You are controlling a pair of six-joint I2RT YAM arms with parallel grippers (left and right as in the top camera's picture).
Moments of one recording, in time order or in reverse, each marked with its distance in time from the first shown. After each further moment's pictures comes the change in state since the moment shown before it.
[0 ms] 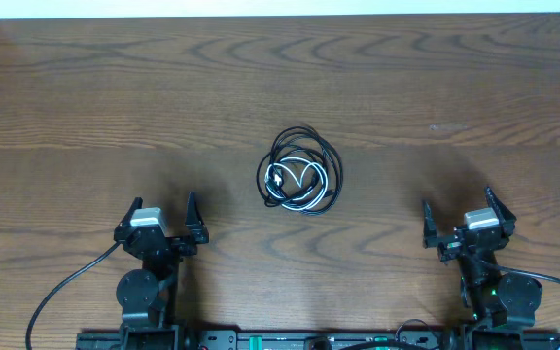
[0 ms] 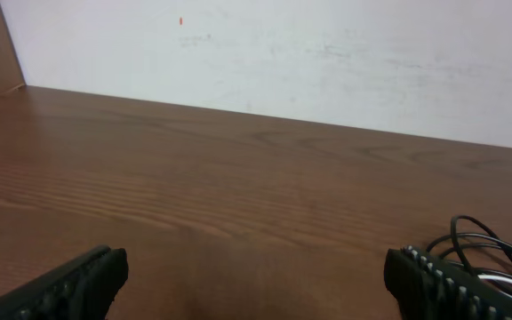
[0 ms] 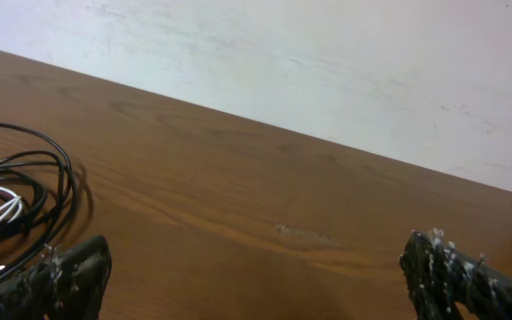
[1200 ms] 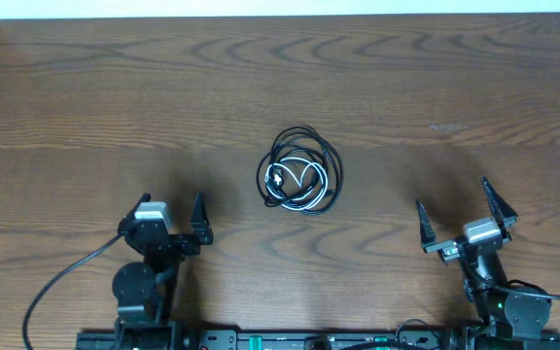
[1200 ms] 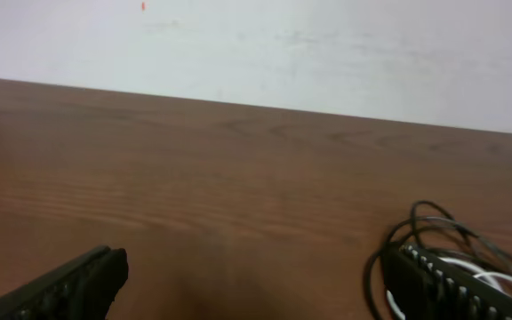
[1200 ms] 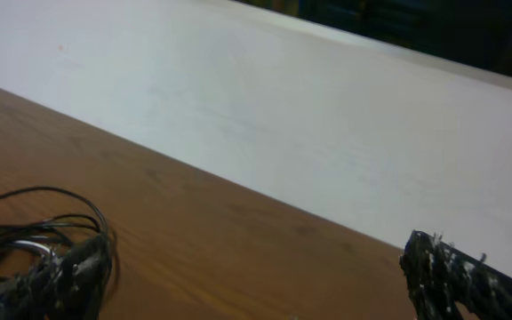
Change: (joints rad) left arm 0.000 0.130 0.089 0.002 0.093 0.000; right arm 0.000 0.000 0.022 0.191 -0.151 0.002
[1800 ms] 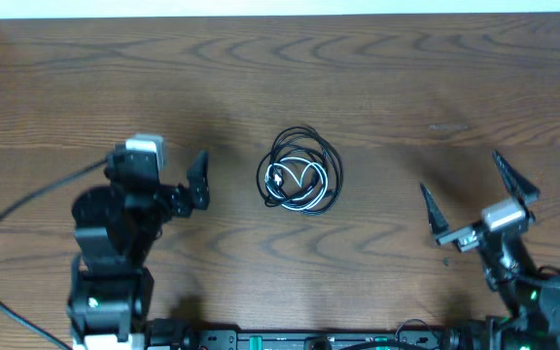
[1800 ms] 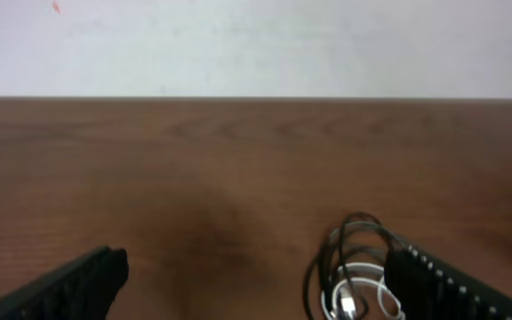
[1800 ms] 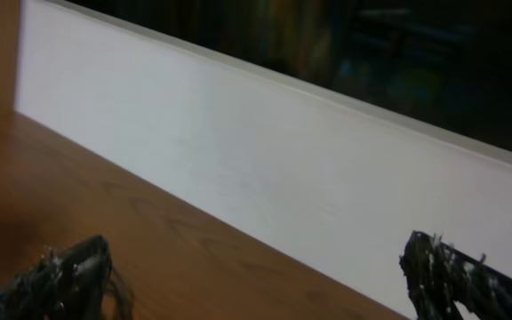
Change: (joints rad) left arm 0.000 0.580 0.648 -0.295 0.169 0.074; right arm 0.000 0.329 0.362 -0.019 -0.133 0.006
